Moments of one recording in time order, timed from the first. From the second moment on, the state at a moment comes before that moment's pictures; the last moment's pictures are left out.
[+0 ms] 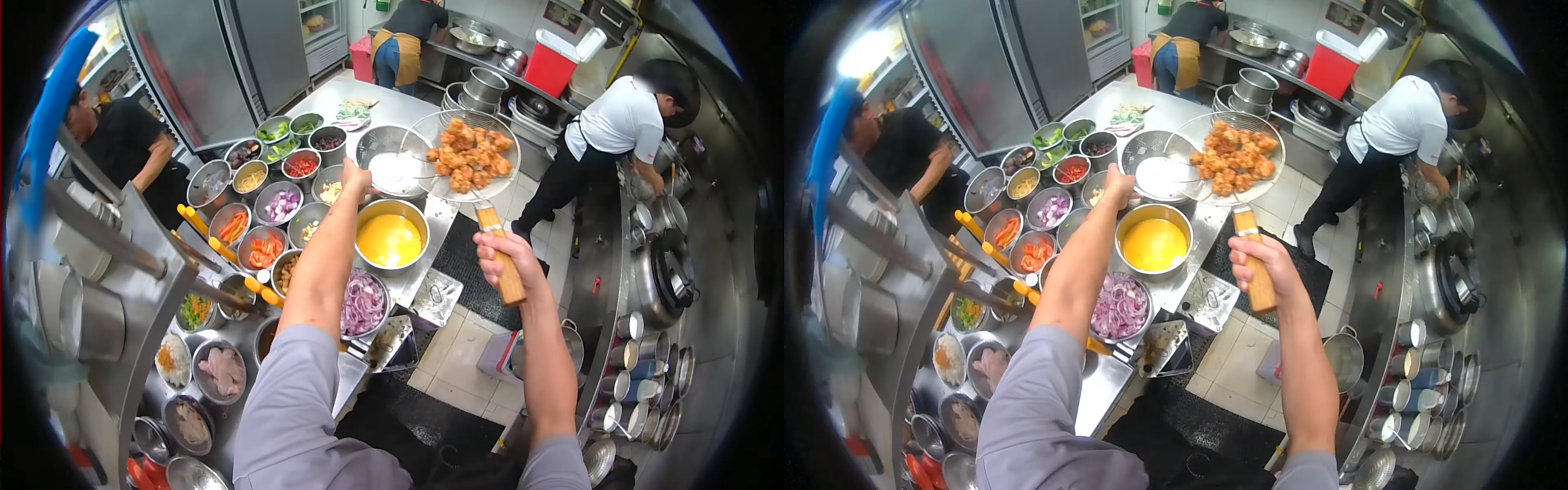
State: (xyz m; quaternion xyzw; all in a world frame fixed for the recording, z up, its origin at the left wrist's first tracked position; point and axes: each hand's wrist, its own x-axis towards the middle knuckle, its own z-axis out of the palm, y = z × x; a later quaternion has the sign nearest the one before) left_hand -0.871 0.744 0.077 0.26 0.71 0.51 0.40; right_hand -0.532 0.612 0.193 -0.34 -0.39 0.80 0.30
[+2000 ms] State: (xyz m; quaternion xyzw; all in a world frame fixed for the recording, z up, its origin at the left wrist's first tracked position) left_hand -0.554 0.457 0.142 0.58 0.19 0.49 0.62; right_hand -0.435 0.475 0.159 -0.48 -0.54 0.37 0.59
